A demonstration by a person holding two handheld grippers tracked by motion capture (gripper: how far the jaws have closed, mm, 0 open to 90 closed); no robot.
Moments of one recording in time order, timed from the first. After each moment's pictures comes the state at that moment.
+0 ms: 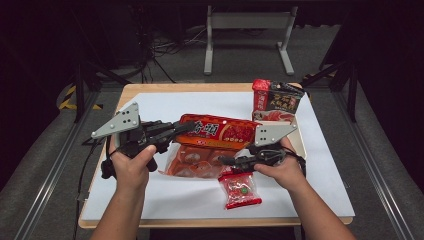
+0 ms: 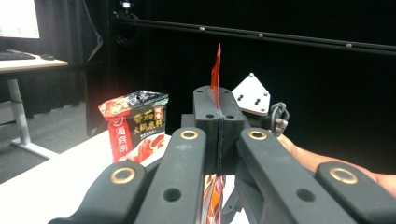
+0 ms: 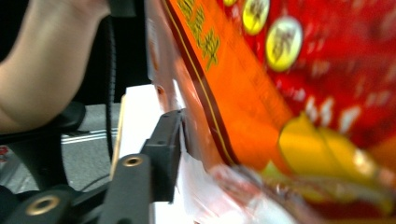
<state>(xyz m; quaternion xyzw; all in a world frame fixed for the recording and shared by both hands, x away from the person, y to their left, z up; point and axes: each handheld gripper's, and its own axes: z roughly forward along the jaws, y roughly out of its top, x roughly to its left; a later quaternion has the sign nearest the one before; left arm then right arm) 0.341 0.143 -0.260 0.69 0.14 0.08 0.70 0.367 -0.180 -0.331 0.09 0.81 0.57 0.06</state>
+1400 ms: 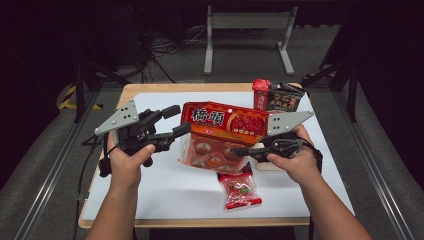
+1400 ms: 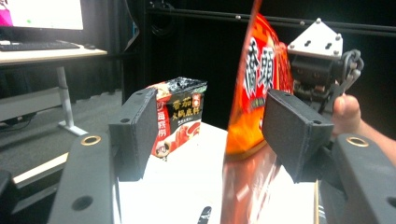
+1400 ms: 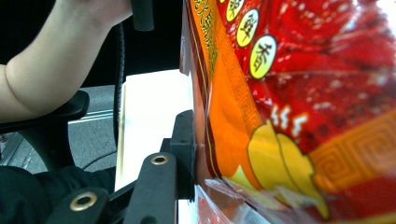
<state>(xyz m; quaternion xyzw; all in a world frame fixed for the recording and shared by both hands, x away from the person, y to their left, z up) 0.354 0.153 -0.268 0.70 0.19 0.12 0.68 0.361 -0.203 -0.280 0.11 0.84 0.52 0.07</state>
